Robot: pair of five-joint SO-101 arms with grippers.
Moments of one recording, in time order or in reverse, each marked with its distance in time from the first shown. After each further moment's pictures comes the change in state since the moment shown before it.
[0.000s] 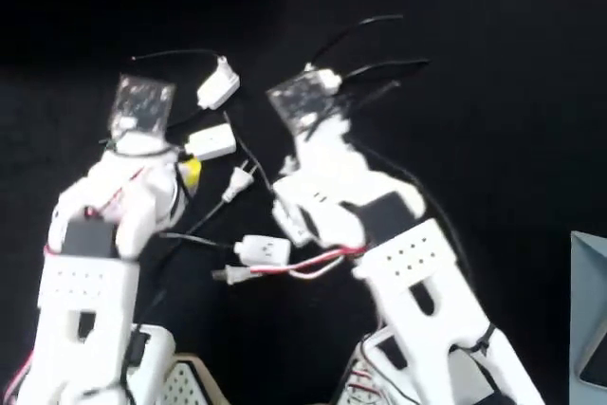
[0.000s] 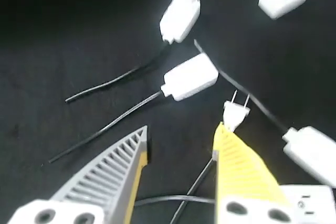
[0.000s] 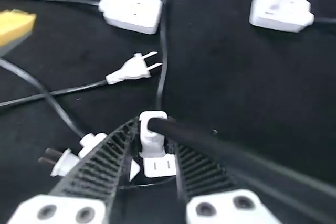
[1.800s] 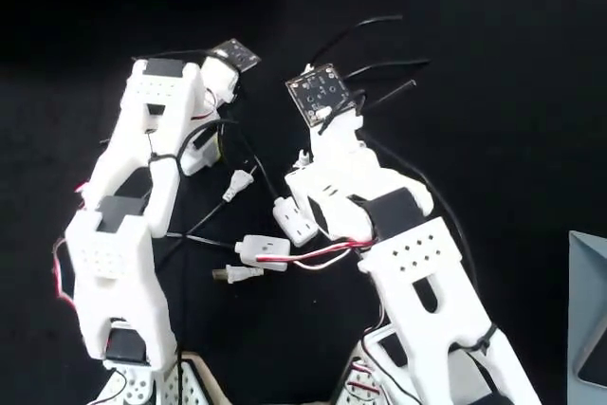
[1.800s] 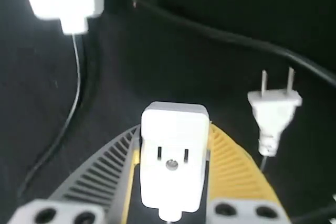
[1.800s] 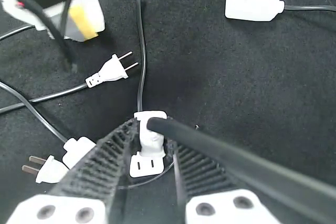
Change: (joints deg) left arm 1.6 78.9 -62.2 19.3 -24.4; right arm 2.5 0.0 0.0 0.0 0.0
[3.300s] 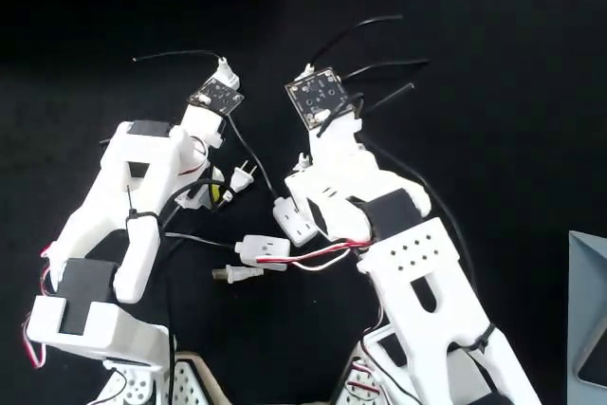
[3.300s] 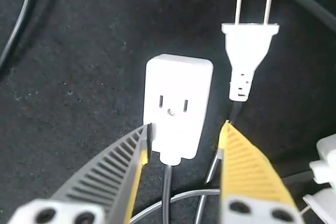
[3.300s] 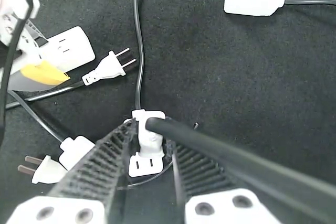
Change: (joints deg) left arm 0.0 -26.8 42.1 -18.4 6.3; right arm 0.0 0.0 1.8 -1.1 0.0
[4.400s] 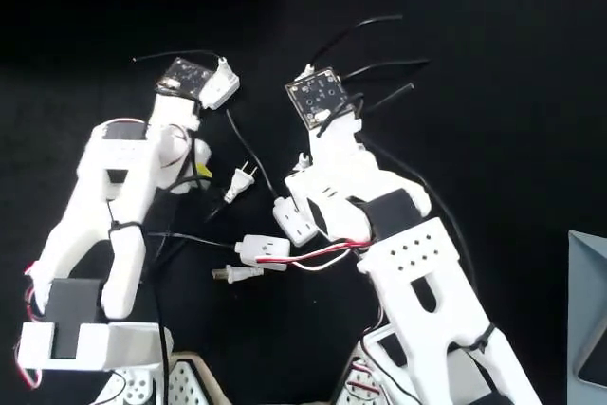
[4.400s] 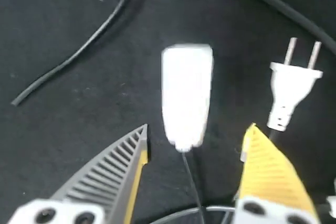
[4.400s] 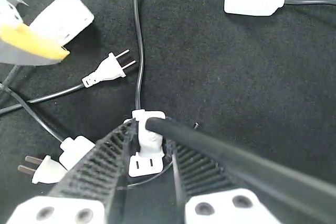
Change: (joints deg) left arm -5.3 -6.2 2.0 -5.8 5.5; right arm 0.0 0.0 0.0 0.0 0.0
